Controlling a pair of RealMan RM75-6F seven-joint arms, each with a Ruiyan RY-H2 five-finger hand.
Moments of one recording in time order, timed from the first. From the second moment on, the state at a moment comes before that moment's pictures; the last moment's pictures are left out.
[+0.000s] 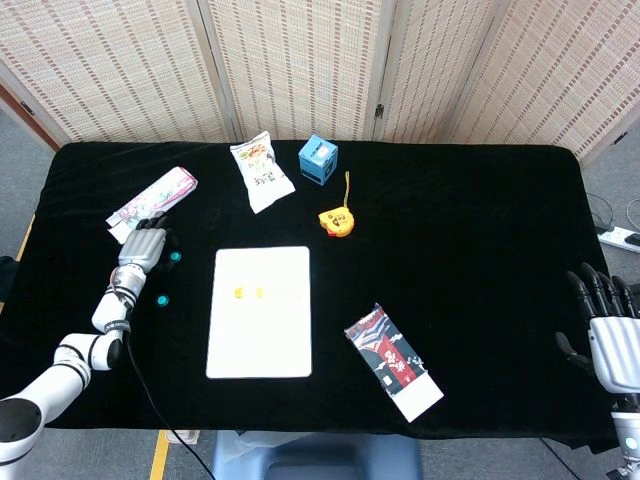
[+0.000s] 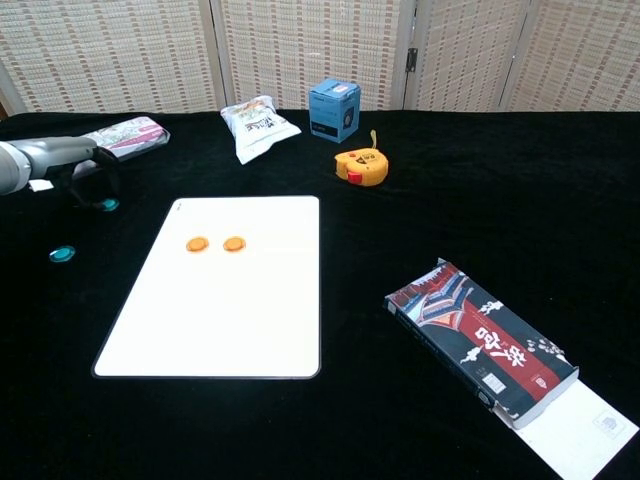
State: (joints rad) left arm -0.85 -1.69 -0.18 -0.60 1.13 0.52 -0.13; right arm 0.07 -1.04 0.09 -1.69 -1.46 1.50 -0.10
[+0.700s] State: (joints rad) left arm -0.83 -1.76 -0.16 -0.47 1.25 0.57 -0.26; right arm 0.07 -1.04 0.09 -1.70 -1.46 1.50 -0.10
